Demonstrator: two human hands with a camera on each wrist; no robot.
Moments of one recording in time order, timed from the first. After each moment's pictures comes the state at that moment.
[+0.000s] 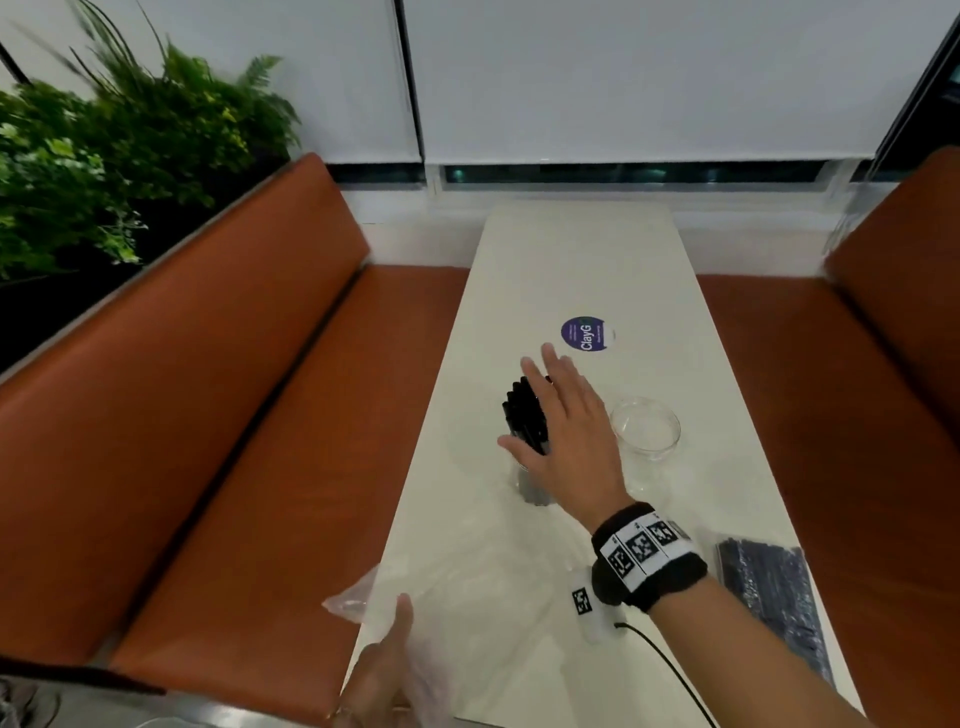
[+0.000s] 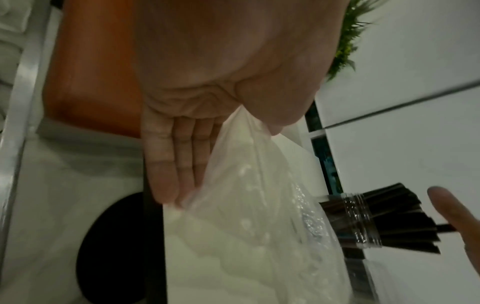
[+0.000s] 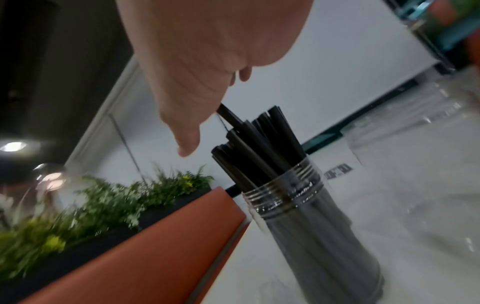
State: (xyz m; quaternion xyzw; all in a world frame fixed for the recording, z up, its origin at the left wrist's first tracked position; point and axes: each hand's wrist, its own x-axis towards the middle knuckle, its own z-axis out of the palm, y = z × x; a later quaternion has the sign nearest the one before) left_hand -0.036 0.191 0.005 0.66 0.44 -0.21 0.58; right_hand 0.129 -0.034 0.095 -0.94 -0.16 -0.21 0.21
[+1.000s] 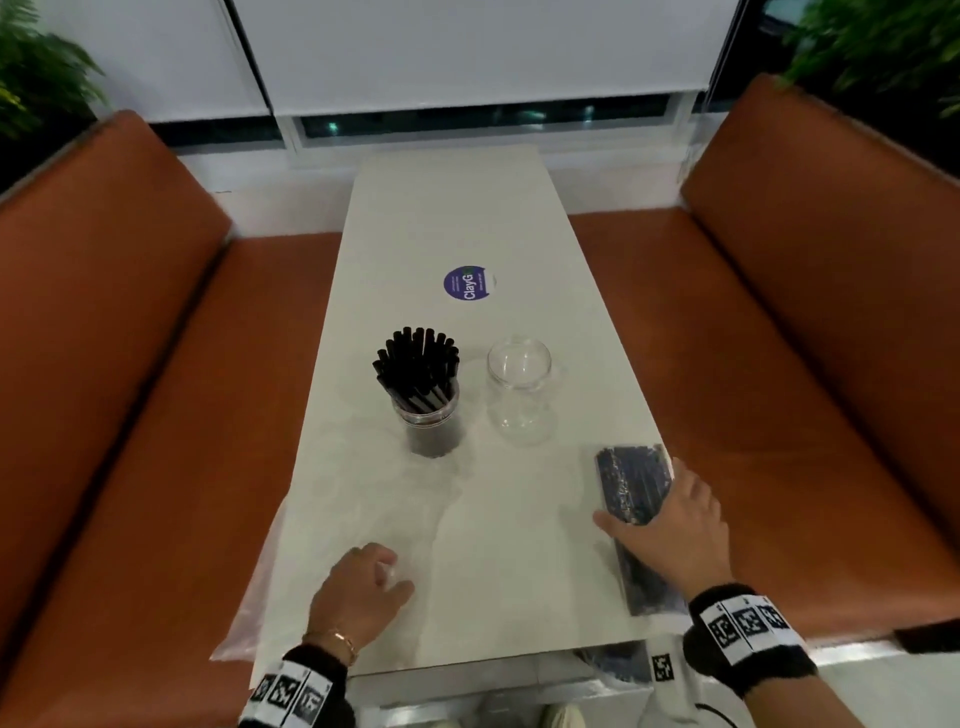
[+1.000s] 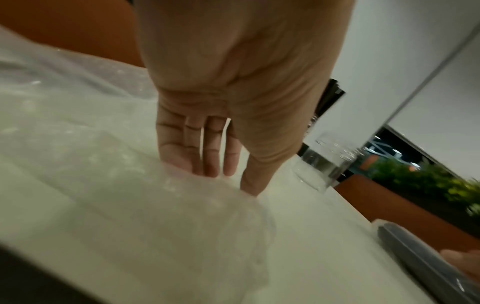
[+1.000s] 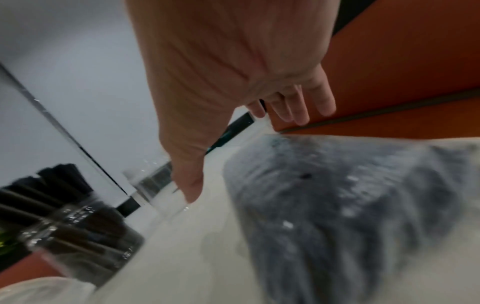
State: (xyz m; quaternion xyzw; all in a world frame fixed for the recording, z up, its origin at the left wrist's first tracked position) left_hand -0.007 0.140 -0.015 0.95 0.07 -0.22 0.22; right_hand -0.030 -0.233 0.021 -0.93 0.30 0.11 0.18
